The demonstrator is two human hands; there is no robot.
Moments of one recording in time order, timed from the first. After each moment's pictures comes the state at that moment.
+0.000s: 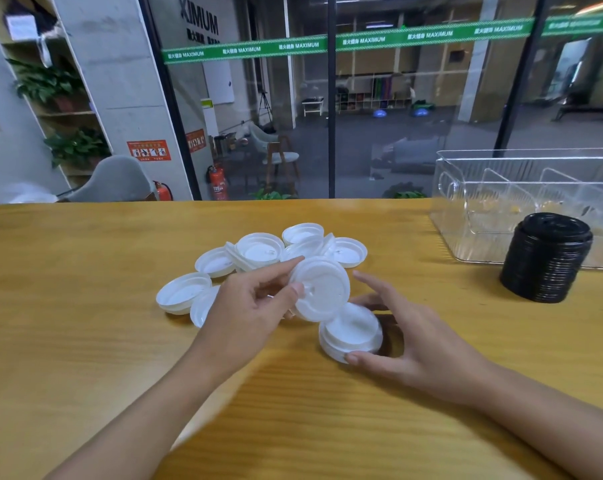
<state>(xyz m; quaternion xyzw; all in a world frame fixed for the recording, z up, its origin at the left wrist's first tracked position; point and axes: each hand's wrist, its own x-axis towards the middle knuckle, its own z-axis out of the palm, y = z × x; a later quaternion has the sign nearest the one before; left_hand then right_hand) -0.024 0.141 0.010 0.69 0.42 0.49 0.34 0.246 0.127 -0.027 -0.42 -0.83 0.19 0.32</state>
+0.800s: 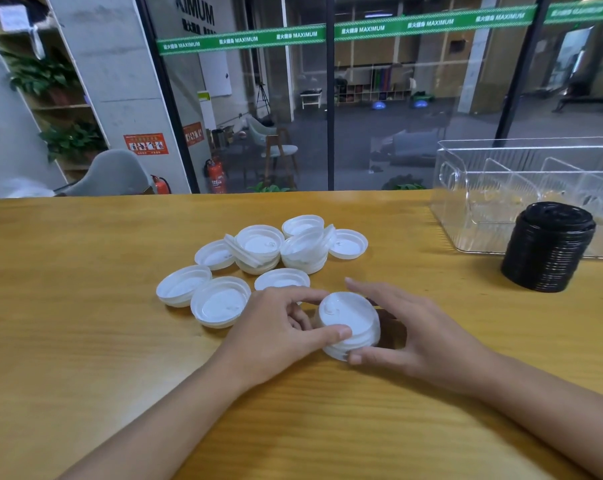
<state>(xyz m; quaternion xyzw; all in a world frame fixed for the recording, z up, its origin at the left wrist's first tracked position) -0.003 0.122 0.004 0.71 0.48 0.36 0.36 0.245 0.127 -0.028 -0.40 -0.85 0.16 0.31</state>
